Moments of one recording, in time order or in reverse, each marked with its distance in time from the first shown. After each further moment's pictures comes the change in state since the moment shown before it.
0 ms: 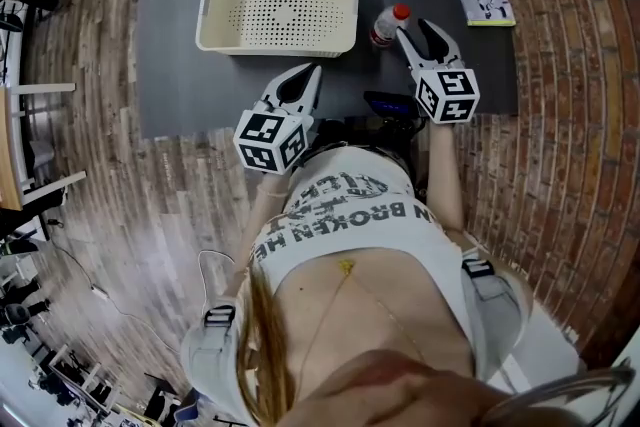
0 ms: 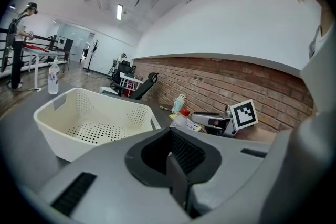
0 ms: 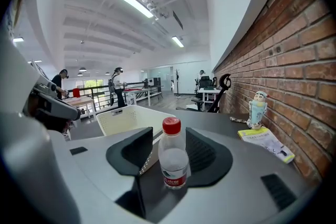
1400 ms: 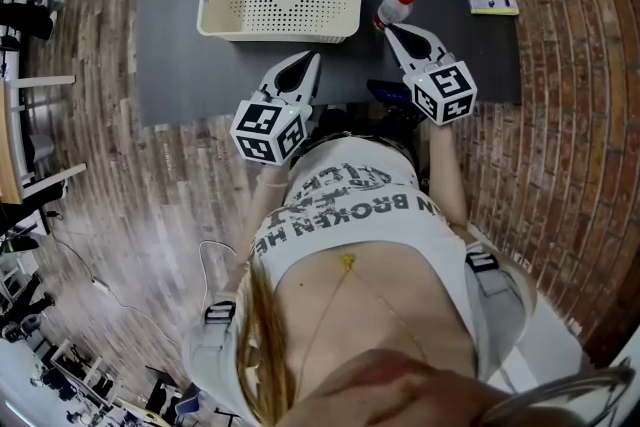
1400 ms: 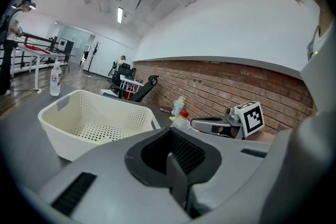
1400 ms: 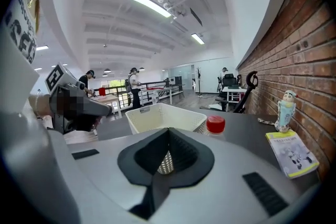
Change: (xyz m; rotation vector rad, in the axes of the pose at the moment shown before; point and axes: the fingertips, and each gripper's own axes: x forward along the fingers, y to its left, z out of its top) left arm -0.014 0.000 -0.002 0.003 -0.030 -0.002; right arm -0.011 0.069 -0.007 -0.064 0.016 0.248
